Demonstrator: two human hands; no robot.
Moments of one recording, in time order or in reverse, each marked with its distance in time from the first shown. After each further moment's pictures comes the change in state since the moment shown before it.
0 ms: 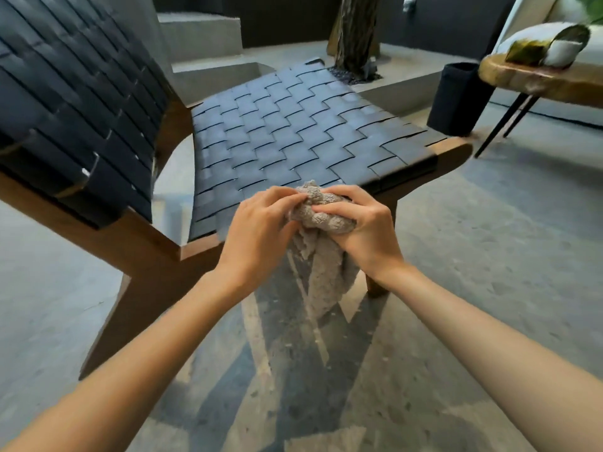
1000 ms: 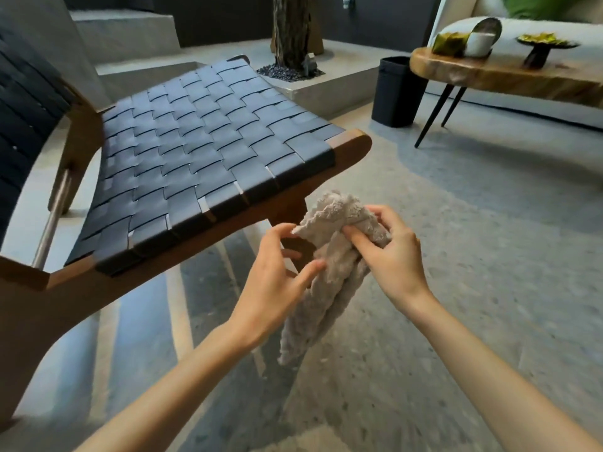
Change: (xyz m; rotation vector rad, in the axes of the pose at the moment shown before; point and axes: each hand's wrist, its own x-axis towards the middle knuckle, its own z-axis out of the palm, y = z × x) left_hand -0.014 0.108 0.099 -0.570 -0.169 -0.241; right_hand -0.067 0.046 -0.117 0.117 0.164 0.603
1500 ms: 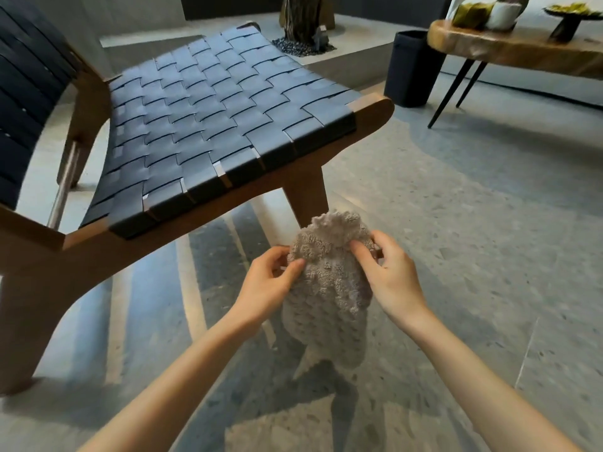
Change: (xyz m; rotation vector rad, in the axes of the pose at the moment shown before) left_hand -0.031 -0.045 0.000 -0.233 -0.050 -0.322; right_hand -0.050 0.031 0.025 -0.106 -0.138 0.123
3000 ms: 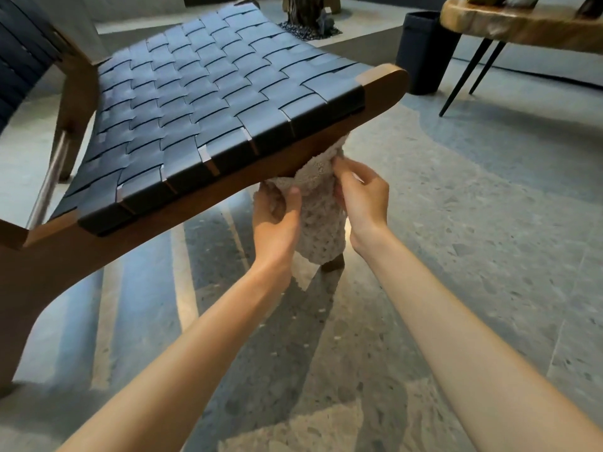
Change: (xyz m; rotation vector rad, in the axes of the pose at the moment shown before) left_hand 0.070 0.013 0.033 -0.491 0.343 -0.067; right_hand 0.096 -0.030 0.049 0.585 0.169 0.253
